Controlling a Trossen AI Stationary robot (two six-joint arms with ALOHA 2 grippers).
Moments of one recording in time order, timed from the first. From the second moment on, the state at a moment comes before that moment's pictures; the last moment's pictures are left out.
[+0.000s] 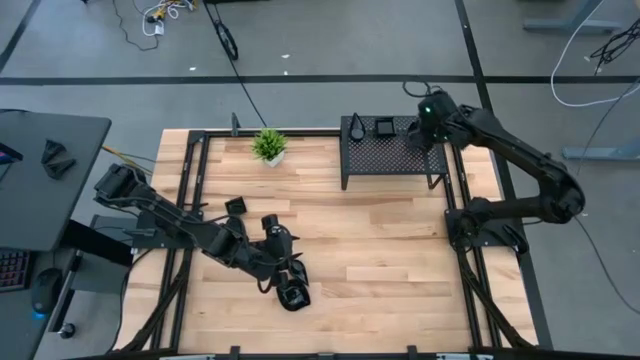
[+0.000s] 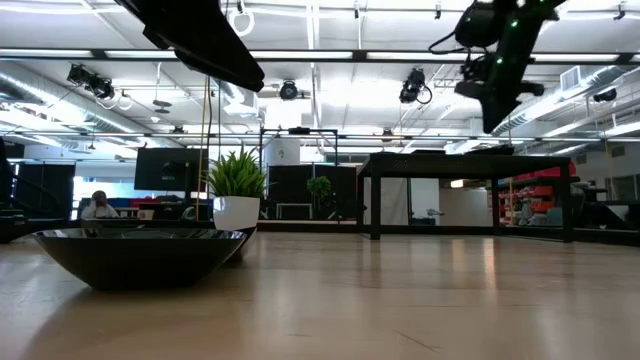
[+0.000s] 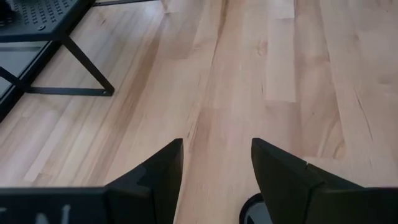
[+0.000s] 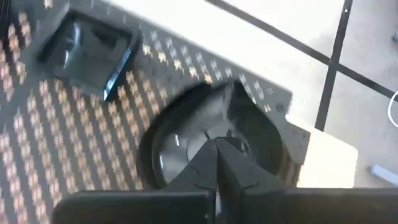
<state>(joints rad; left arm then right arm) -0.49 1.47 0.94 -0.23 -0.65 -0.33 -0.80 1.17 1.12 -0.97 0.35 0.20</state>
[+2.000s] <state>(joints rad) -0.48 1.47 0.94 -0.23 -0.65 -0.33 -0.70 1.33 1.12 -0.83 0.26 0.04</state>
